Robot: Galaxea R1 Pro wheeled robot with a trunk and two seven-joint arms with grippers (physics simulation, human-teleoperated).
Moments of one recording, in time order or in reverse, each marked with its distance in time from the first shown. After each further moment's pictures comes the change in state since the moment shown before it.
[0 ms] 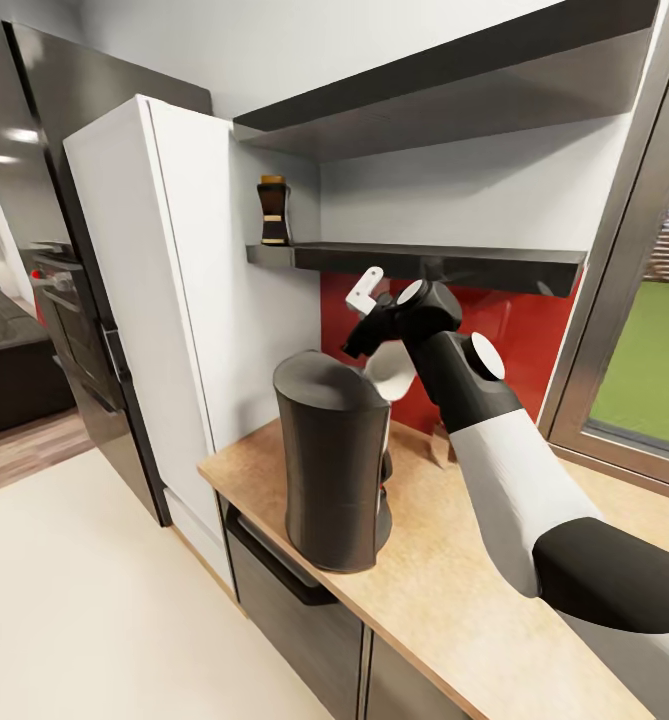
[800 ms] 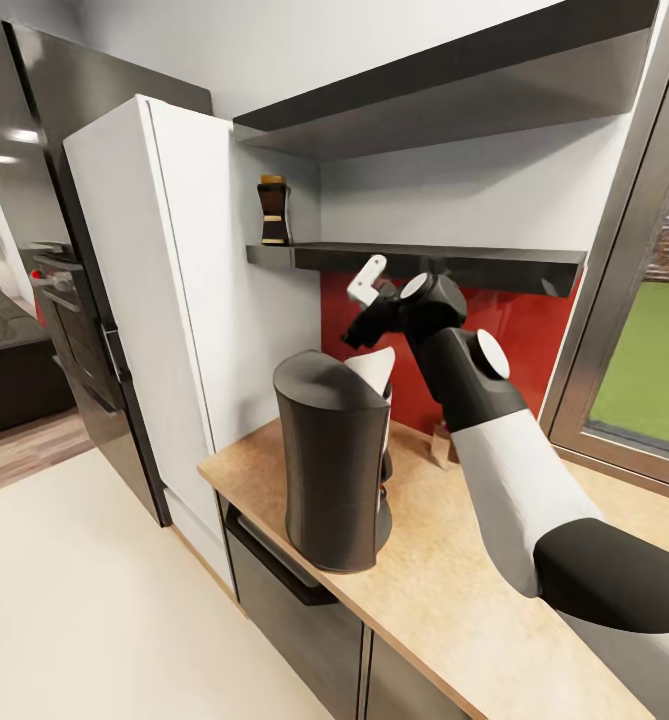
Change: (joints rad) left arm 0.000 0.000 0.001 0.004 0.001 0.000 0.000; right arm 0.000 0.000 -0.002 -0.049 0.000 0.000 -0.021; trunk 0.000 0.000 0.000
